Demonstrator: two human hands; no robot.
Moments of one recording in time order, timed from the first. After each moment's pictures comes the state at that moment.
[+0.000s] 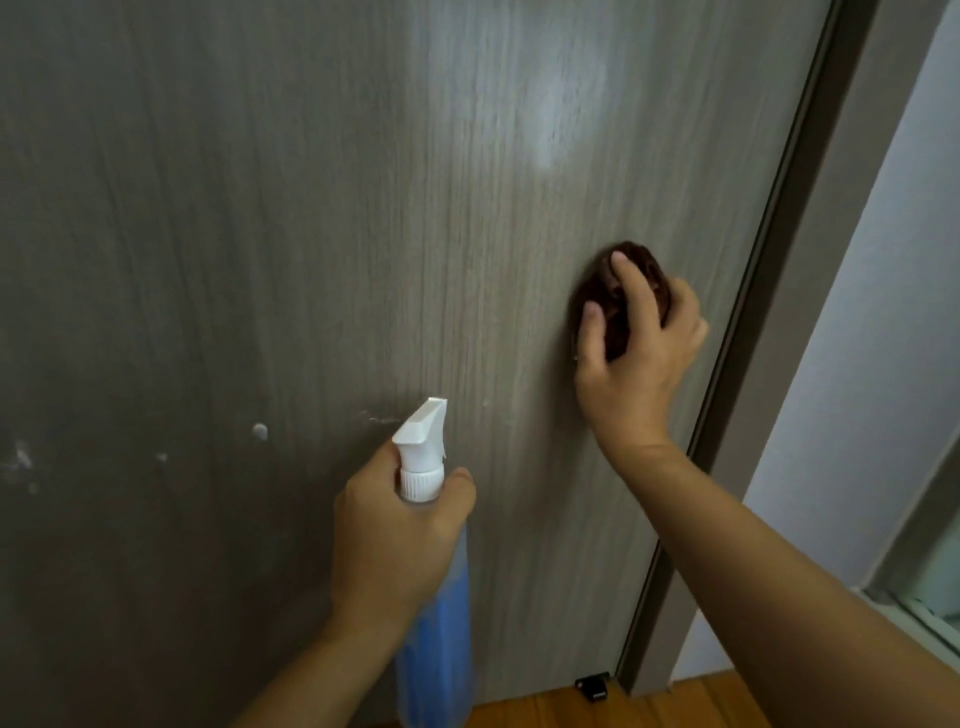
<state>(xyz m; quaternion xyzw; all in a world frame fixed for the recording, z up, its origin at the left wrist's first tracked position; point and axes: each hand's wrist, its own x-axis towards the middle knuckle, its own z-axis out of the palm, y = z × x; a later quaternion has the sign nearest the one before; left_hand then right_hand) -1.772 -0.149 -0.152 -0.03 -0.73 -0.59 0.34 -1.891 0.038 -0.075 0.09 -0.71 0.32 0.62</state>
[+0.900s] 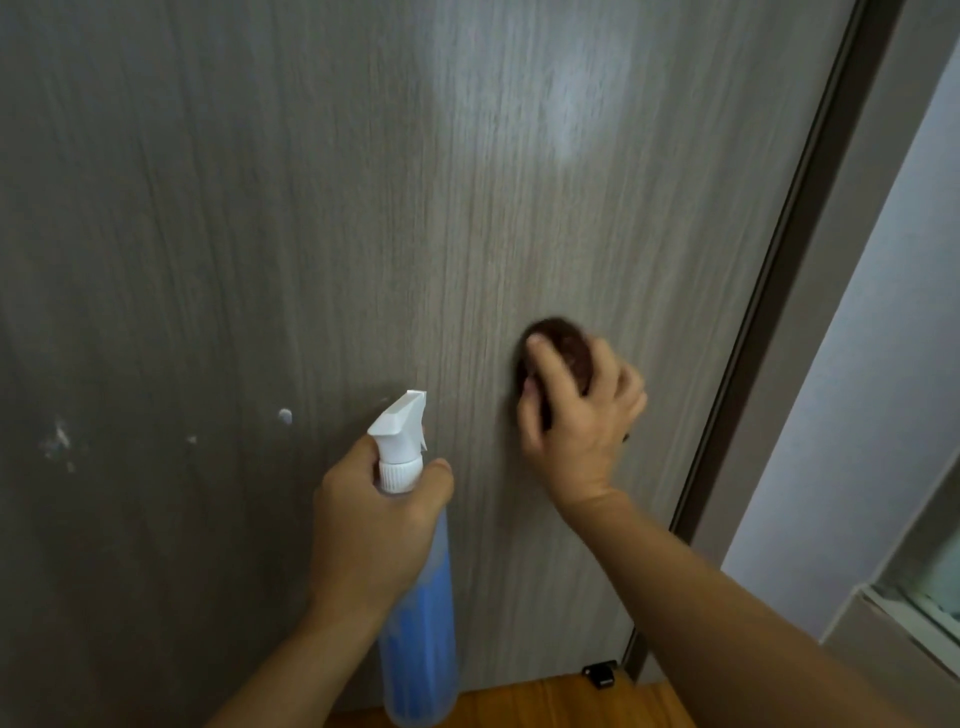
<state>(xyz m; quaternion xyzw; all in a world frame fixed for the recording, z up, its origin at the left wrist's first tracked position) -1.762 -0.178 -0.157 -0.02 -0.72 -0.60 0.34 -1.890 -0.002 -0.146 0.13 -0.74 0.18 0.64</state>
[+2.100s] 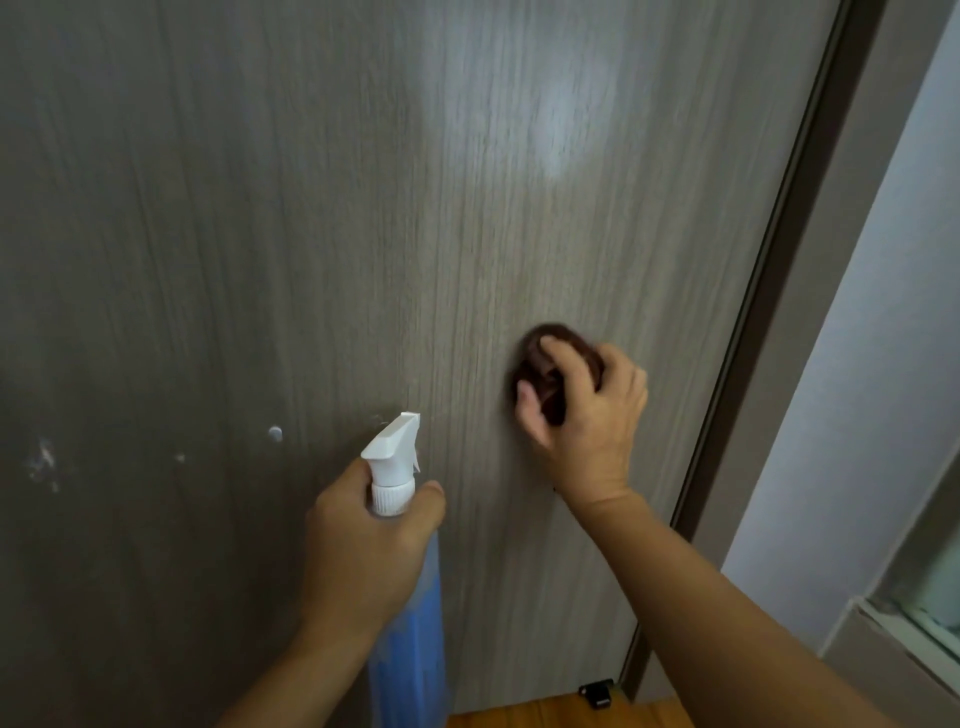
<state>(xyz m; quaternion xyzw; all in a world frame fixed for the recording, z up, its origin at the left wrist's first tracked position) -1.767 -0.179 -0.162 -0.01 -0.73 -0.60 0.34 -1.892 0.016 -0.125 0.15 -0.75 0.20 0.61</state>
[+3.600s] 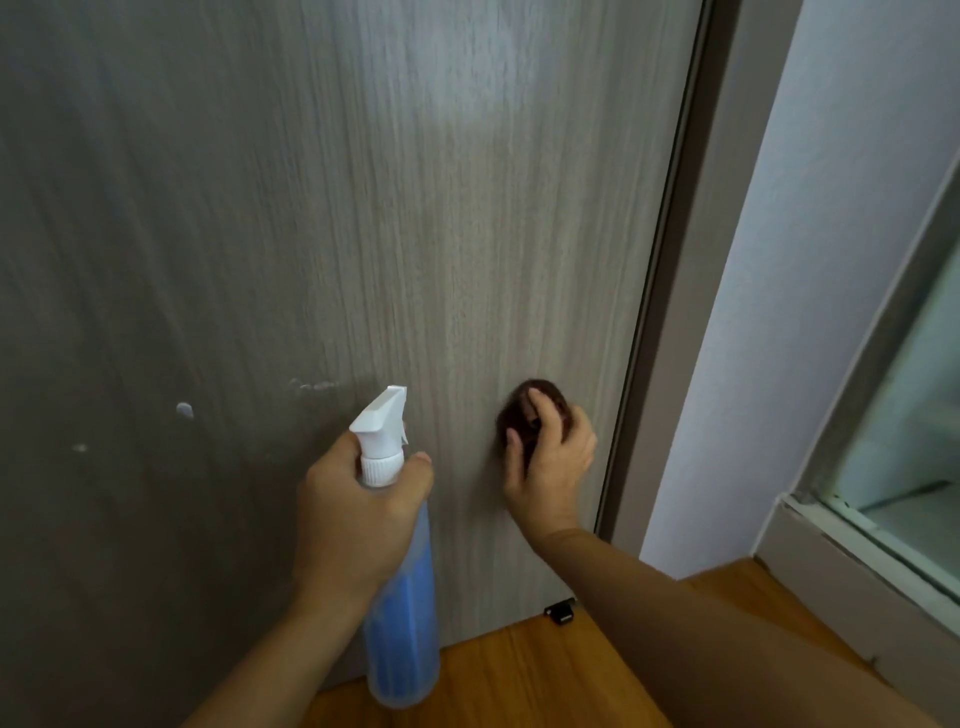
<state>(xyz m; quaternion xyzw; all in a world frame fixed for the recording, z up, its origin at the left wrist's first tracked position) -1.765 -0.138 -0.173 -0.05 -0.75 -0.58 0.30 -1.865 0.042 -0.246 0.02 -0.81 0.36 0.46</state>
